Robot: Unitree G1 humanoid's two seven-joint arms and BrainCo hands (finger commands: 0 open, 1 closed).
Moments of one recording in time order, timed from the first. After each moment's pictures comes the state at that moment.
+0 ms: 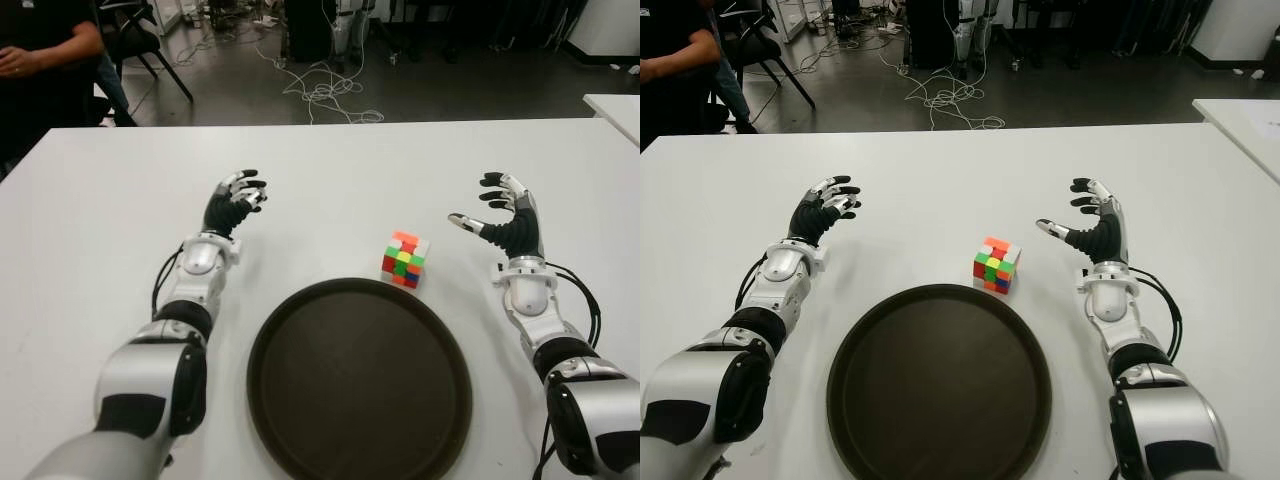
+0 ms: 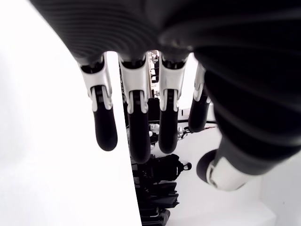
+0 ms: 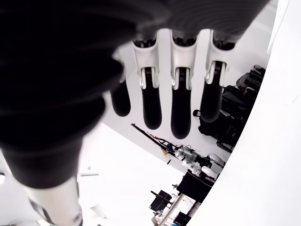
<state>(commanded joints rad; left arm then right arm) -0.80 0.08 0.17 1.31 0.04 -0.45 -0.06 -0.63 -0.28 -0.01 1.27 -0.26 -0.77 -0.40</state>
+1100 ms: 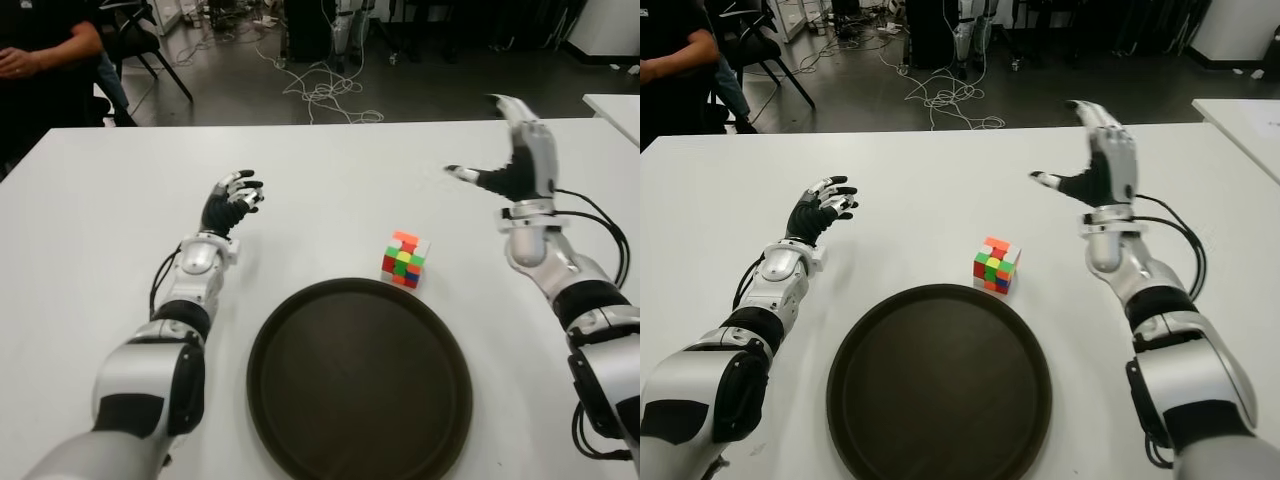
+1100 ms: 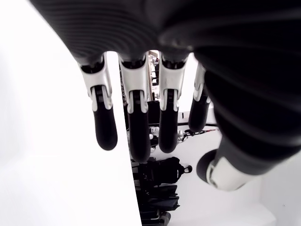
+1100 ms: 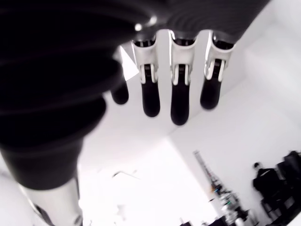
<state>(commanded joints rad) -0.81 0.09 0.17 1.31 0.04 -0.43 -0.06 -0.79 -0.39 0.29 1.13 -0.64 -0.65 -0.77</state>
